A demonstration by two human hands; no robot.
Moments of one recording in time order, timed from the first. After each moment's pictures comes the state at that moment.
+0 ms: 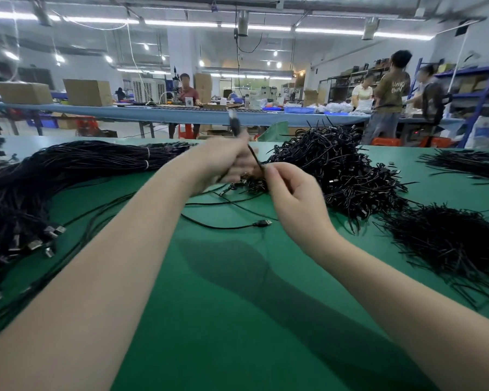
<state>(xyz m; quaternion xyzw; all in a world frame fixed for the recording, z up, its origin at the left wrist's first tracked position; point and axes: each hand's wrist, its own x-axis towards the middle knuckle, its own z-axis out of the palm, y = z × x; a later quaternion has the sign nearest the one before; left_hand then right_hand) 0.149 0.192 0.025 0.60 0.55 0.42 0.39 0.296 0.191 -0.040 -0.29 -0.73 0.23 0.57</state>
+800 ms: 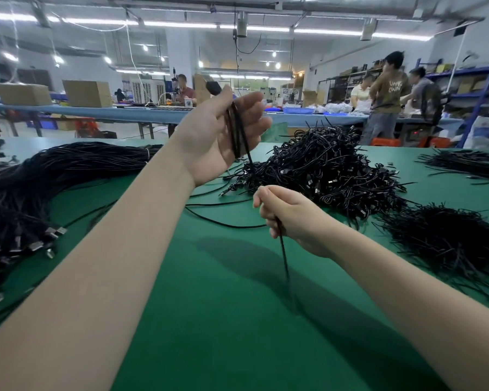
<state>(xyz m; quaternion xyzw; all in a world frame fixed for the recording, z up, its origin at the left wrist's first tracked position) 0.155 0.165 0.053 0.50 0.25 0.61 0.56 0.310 0.205 -0.047 -0.30 -0.74 0.48 0.36</state>
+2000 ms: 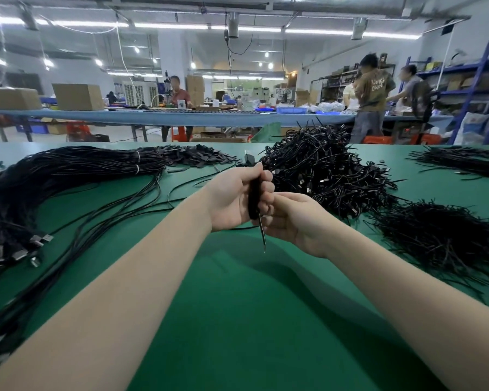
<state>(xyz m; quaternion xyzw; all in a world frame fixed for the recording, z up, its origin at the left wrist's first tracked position) 0.188 0.194 -0.010 0.45 0.36 0.47 0.67 0.324 0.216 -0.050 -0.34 -0.56 0.64 0.40</state>
